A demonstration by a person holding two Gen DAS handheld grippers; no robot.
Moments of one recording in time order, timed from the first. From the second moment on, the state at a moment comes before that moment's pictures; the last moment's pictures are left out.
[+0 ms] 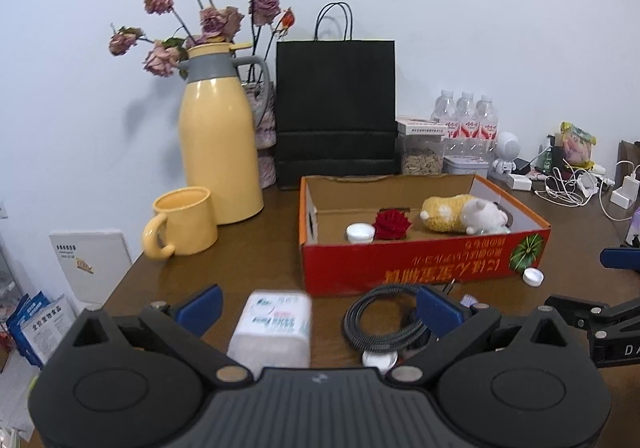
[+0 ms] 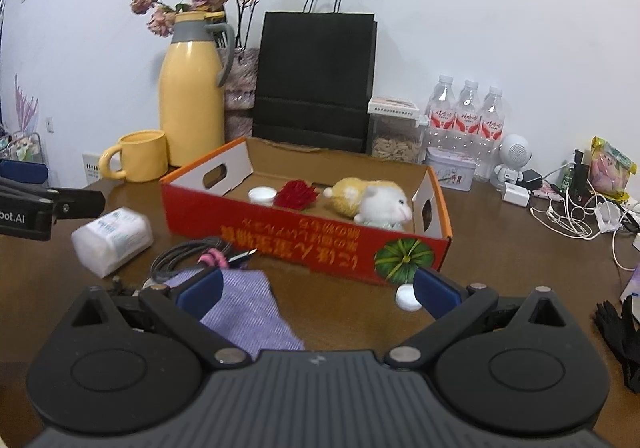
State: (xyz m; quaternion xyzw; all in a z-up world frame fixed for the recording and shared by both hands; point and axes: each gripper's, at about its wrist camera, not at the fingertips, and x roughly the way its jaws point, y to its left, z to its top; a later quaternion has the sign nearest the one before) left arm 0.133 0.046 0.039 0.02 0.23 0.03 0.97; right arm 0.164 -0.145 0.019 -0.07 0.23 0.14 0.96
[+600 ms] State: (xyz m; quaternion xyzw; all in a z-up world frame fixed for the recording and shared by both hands) left arm 0.104 0.076 0.007 0.02 0.26 0.03 0.96; right arm 0.134 -0.132 -0.011 -0.08 0.27 0.14 0.95
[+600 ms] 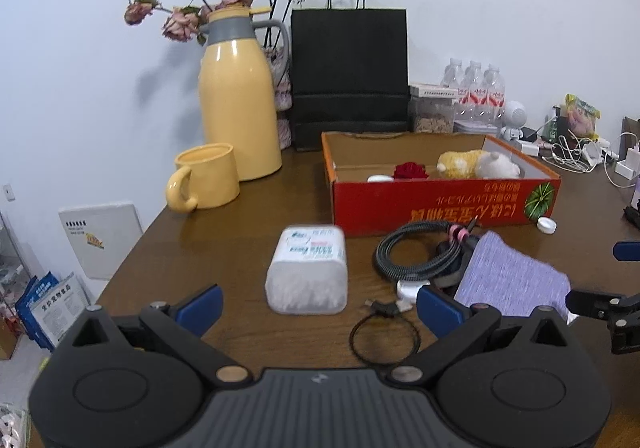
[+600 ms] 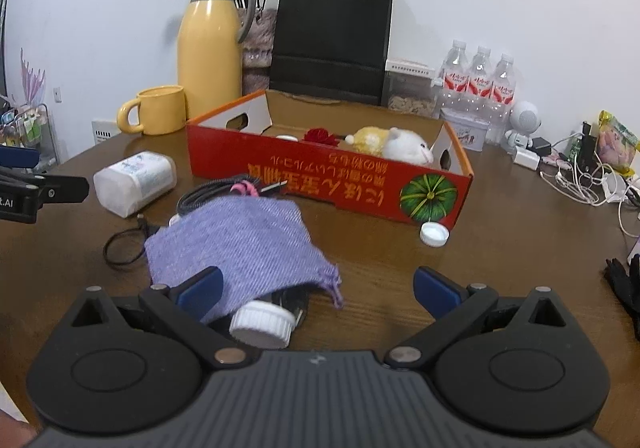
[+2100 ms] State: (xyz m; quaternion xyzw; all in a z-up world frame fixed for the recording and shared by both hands) left arm 0.113 0.088 -0.006 0.00 0.29 0.04 0.96; right arm 0.156 -0.147 0.015 0.01 0.19 0.18 0.97
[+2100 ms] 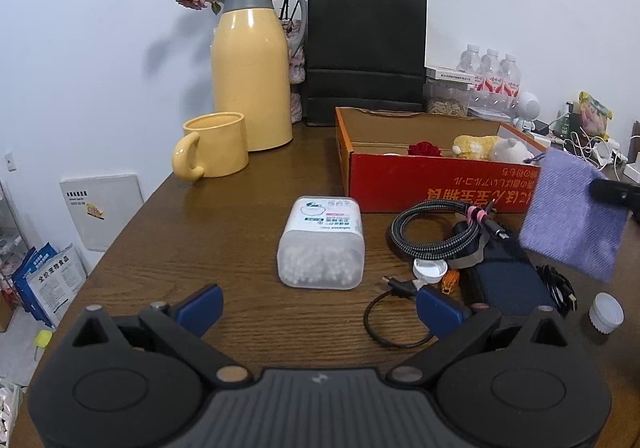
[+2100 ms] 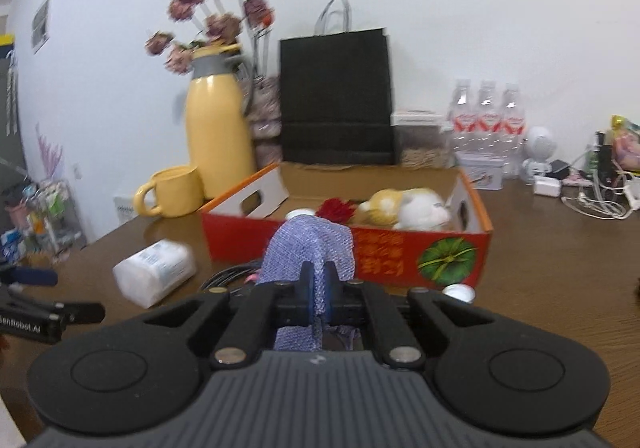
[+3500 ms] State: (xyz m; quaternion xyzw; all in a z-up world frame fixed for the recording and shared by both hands) left arm 0.198 0.075 -0.005 -0.05 0.29 0.08 0.95; right arm 0.195 -0.181 -0.001 0.04 0.20 0.15 0.97
